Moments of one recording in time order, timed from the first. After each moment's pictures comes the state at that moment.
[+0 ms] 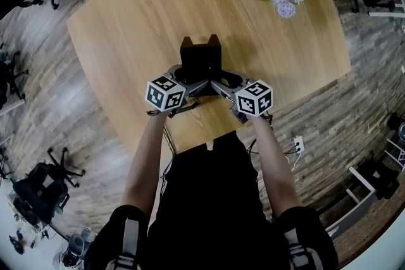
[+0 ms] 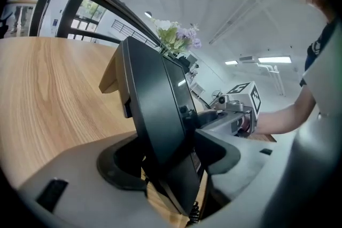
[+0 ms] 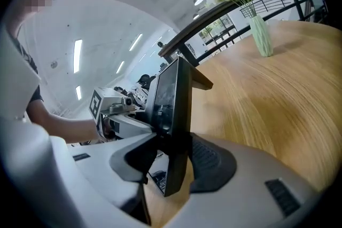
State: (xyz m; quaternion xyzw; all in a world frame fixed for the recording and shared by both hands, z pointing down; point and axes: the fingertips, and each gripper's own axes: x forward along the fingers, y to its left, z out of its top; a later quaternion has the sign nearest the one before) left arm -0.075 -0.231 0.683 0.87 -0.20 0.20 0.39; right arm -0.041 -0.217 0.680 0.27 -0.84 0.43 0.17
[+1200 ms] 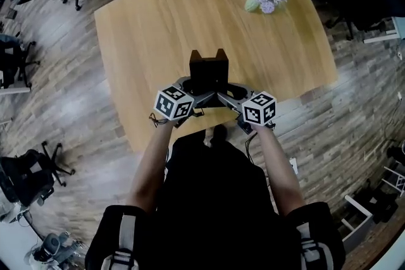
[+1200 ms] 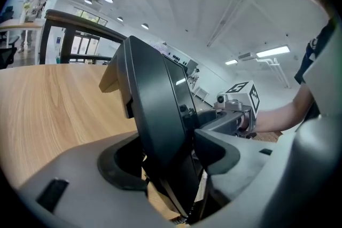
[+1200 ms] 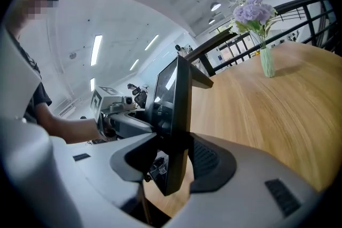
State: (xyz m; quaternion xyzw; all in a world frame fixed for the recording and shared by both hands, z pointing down) left arm -0.042 -0.138 0.588 0.89 -0.25 0.19 0.34; right arm -0.007 -0.126 0.589 0.23 -0.88 0.38 0.16
